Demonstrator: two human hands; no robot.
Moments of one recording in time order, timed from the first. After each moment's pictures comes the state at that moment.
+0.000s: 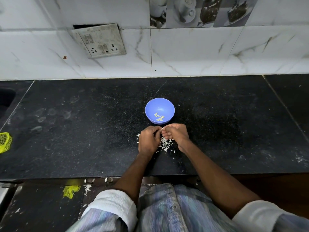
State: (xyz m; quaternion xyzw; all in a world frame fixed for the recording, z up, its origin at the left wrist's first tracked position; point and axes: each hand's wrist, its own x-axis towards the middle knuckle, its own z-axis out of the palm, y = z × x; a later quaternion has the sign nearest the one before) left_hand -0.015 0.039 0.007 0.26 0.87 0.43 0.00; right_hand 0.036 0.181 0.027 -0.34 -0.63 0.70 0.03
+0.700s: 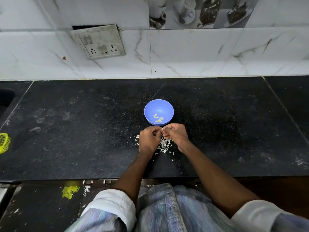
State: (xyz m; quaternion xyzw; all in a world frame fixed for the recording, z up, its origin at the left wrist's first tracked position) left_hand -0.019 0.051 0.003 0.18 0.85 0.49 0.06; right_hand 0.029 0.187 0.024 -0.34 -0.67 0.66 0.03
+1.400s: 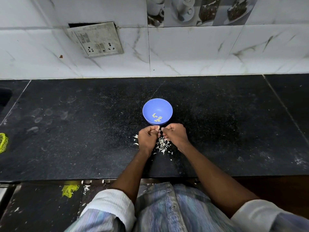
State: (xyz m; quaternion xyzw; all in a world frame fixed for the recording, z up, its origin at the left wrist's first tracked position) left_hand -0.022 0.063 -0.009 0.00 0.73 0.66 0.19; right_hand 0.032 0.193 0.018 -0.34 -0.74 0.57 0.04
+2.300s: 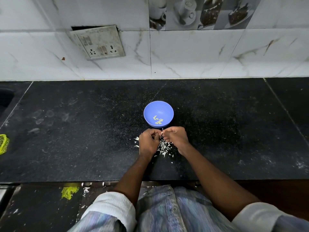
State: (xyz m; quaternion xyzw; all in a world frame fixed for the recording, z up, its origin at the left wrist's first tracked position) left_hand -0.022 0.055 -0.009 0.14 0.86 0.49 0.08; right_hand 0.031 0.193 0.018 -0.34 -0.69 0.64 0.02
